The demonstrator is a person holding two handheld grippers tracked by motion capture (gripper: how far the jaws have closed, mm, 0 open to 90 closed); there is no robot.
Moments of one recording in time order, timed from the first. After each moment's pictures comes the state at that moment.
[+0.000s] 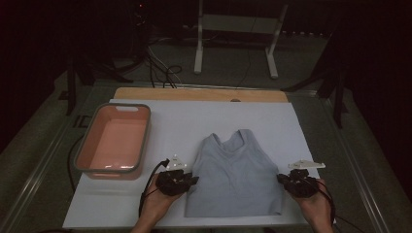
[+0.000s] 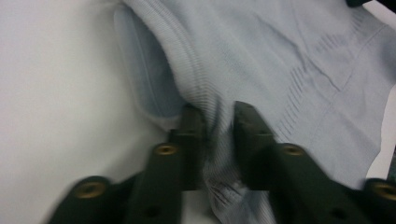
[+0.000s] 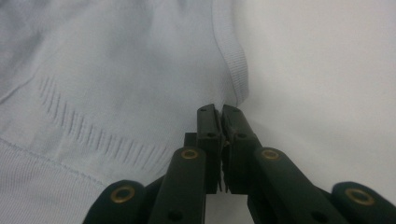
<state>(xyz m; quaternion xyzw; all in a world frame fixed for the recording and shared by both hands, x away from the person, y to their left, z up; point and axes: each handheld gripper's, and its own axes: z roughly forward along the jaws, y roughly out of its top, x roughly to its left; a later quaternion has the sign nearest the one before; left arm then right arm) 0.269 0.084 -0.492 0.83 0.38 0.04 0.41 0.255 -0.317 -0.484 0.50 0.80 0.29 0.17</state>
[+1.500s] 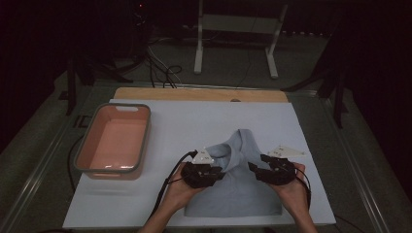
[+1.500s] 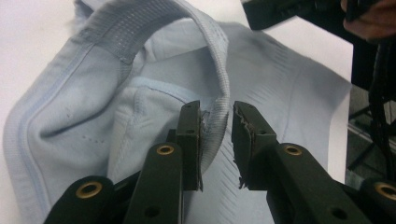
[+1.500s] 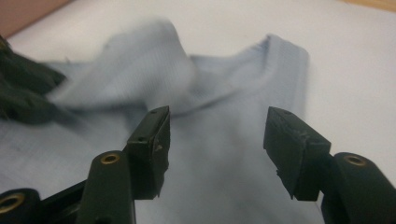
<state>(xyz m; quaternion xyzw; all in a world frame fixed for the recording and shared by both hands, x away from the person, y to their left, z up) 0.284 0.021 -0.471 0.85 0.27 0.02 0.45 0.276 -0.248 -0.449 0.44 0.79 0.39 0.19</state>
